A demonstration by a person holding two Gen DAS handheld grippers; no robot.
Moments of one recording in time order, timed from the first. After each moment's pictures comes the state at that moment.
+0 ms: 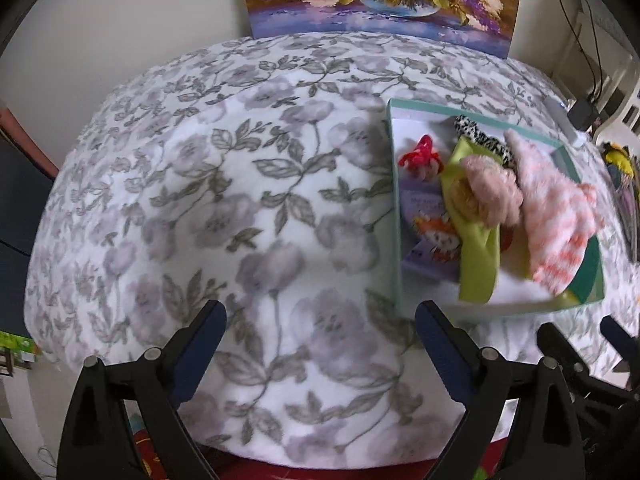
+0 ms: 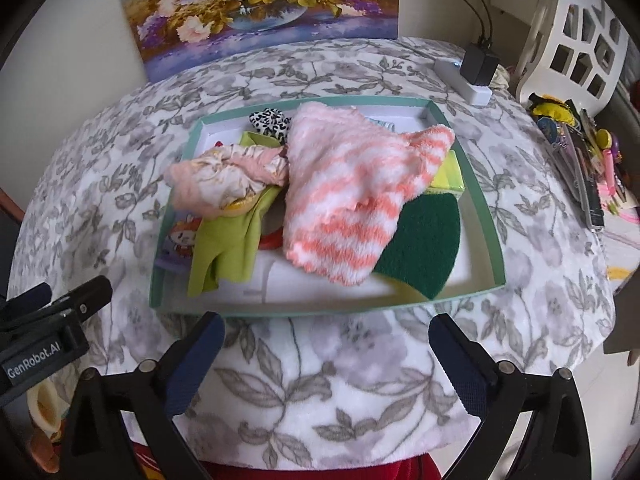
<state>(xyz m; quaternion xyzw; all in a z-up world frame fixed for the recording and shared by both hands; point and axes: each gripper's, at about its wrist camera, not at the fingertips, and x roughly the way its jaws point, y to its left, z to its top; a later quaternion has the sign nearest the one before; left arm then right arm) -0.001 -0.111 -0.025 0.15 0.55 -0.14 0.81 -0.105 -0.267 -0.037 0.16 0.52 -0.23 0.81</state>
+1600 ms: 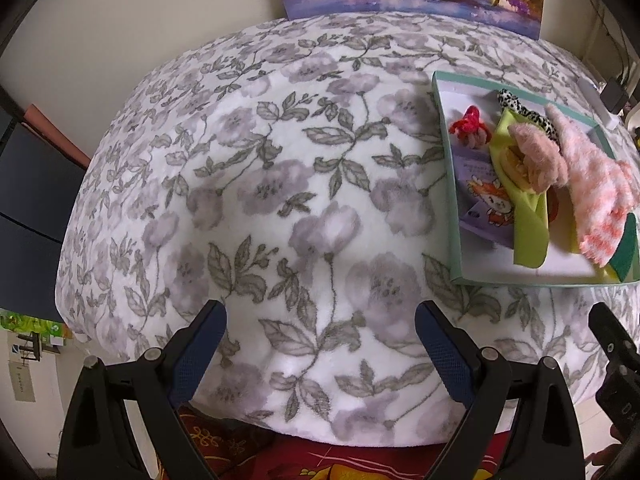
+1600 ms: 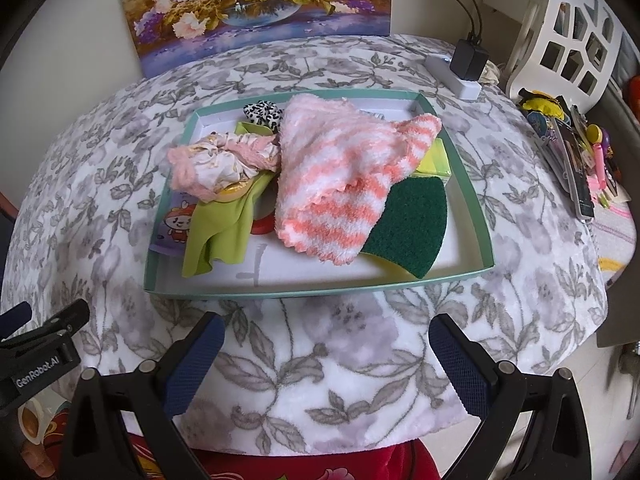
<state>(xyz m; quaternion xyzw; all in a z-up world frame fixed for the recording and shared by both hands) -0.008 -0.088 -0.034 0.18 0.57 -0.08 0.80 -0.116 -0.262 -0.038 0.16 0.53 -0.24 0.80</state>
